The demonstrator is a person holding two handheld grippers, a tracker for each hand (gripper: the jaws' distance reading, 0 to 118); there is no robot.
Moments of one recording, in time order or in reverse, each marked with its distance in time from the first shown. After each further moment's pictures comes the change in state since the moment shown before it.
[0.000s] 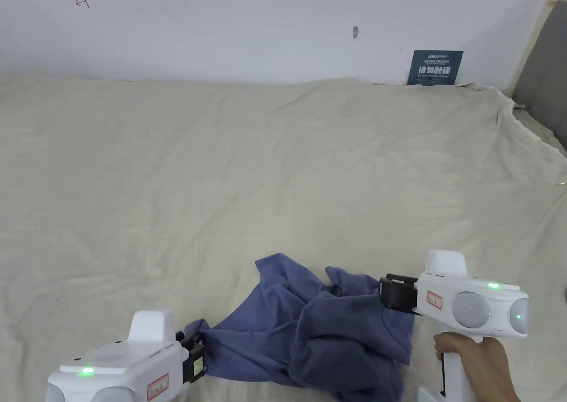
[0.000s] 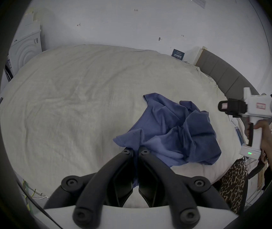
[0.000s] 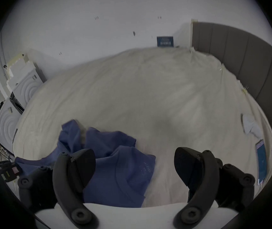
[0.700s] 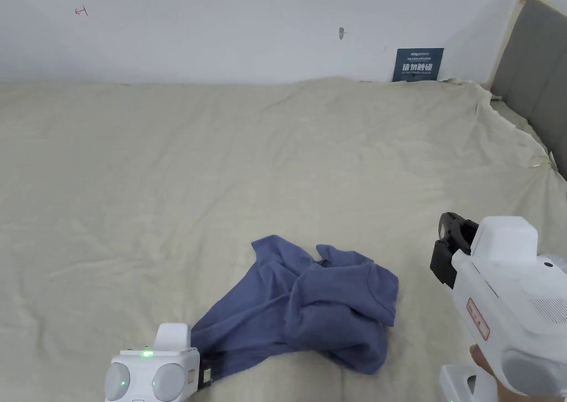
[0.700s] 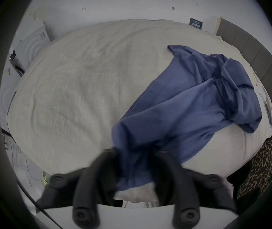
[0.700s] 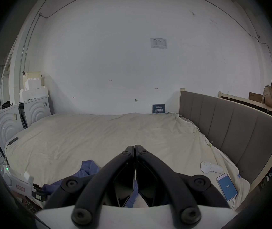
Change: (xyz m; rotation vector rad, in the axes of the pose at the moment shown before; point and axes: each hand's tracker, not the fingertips) left arm 0.004 -0.067 -0.048 -0.206 0.236 -0.081; right arm -0.038 -0.054 0.212 0.620 -0.070 0.125
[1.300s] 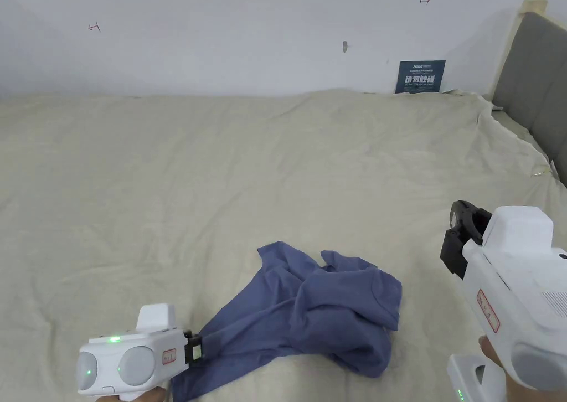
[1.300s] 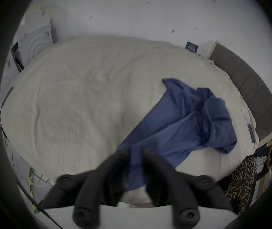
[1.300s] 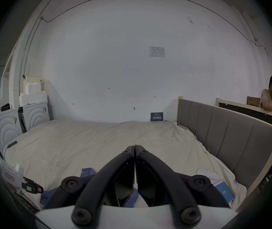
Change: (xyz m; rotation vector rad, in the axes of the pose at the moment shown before) left arm -0.035 0.017 0.039 0.093 -0.118 0.135; right arm -0.001 0.016 0.019 0.078 -0.017 0.004
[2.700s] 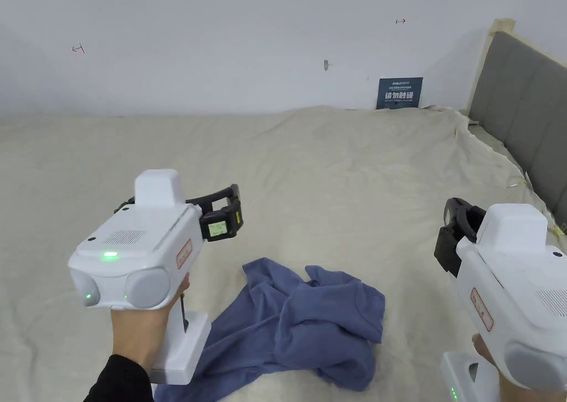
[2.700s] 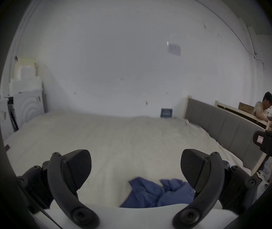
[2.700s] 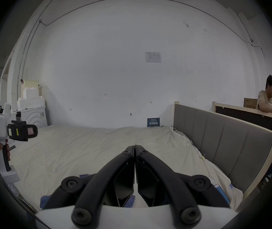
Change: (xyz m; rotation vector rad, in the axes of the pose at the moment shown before) left arm 0.093 0.114 0.140 0.811 -0.082 -0.161; right arm 0.013 0.023 0.014 0.056 -0.031 -0.010
